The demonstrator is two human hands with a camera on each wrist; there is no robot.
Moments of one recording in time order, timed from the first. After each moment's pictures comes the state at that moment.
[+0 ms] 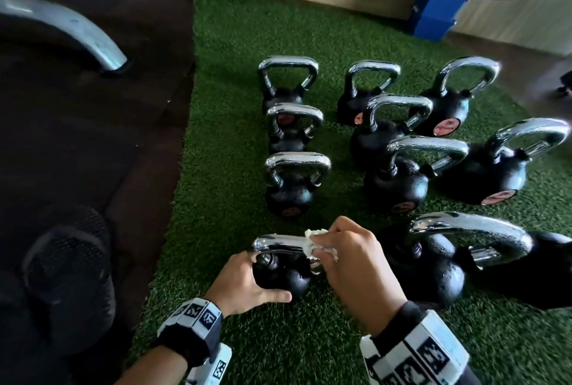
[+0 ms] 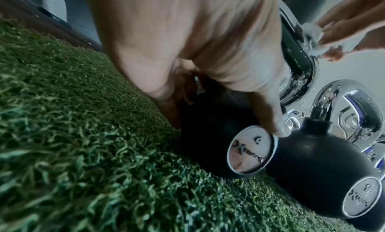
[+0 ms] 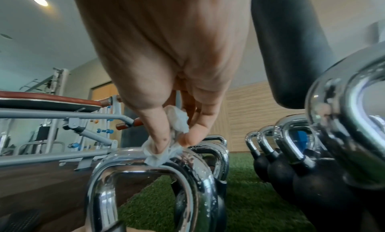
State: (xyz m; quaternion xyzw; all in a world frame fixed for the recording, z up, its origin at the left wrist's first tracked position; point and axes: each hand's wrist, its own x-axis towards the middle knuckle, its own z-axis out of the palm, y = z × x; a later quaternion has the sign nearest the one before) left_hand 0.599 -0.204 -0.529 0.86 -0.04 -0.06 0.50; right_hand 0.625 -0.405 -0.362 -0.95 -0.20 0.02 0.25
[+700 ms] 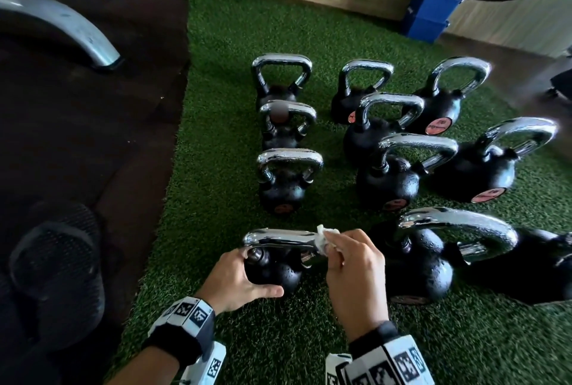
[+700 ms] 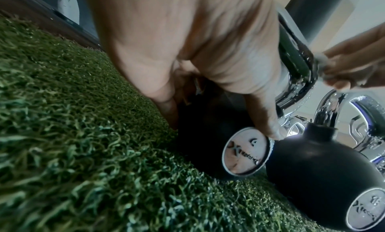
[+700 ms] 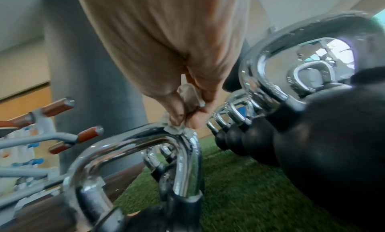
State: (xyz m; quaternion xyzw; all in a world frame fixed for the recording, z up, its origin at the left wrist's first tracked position) left_hand 0.594 -0.208 -0.523 0.86 -0.02 -0.06 0.51; right_hand 0.611 -0.418 -0.403 -0.93 -0.08 -0.13 0.33
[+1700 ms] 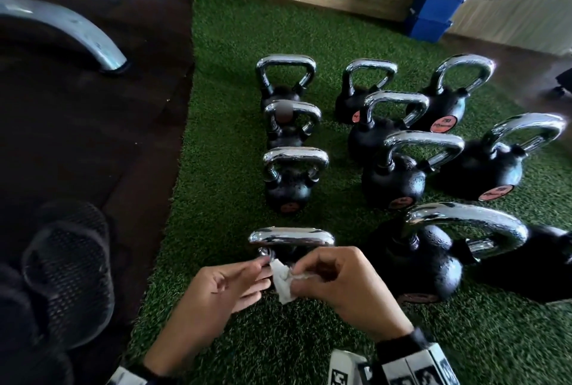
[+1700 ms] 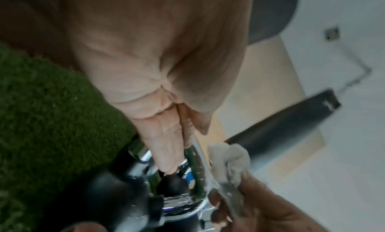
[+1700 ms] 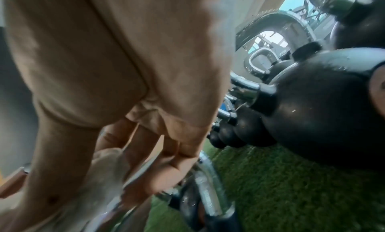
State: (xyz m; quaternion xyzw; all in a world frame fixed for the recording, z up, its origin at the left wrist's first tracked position) left_hand 0.531 -0.198 -0.449 0.63 0.11 -0.14 0.75; right_hand 0.600 -0.419 -0.386 -0.82 -0.16 0.21 0.50
